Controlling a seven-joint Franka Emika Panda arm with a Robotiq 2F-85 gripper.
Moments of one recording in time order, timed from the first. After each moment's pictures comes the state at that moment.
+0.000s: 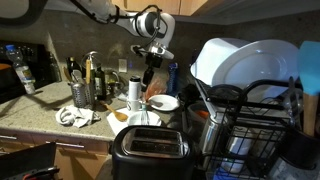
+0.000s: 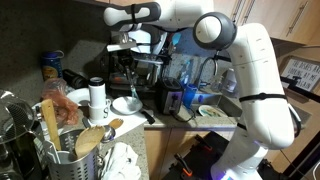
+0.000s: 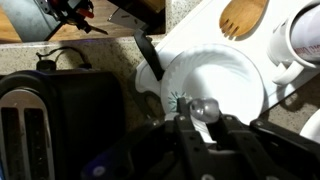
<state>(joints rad) 0.20 0.56 0.00 -1.24 -0.03 1.44 0.86</state>
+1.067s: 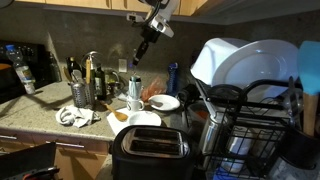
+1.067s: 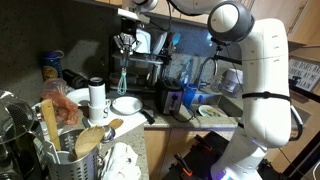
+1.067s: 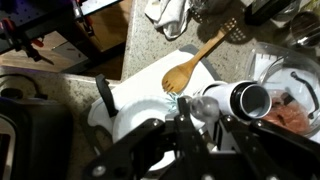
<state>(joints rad) 0.11 0.42 0.02 -1.19 0.33 1.32 0.64</state>
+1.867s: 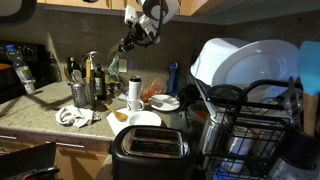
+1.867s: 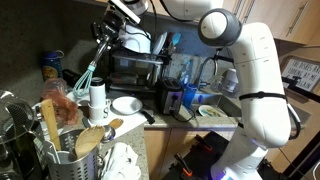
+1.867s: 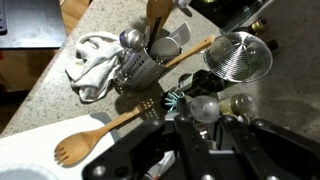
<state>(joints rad) 0.10 0.53 0.12 -1.08 0.73 1.23 0.48</state>
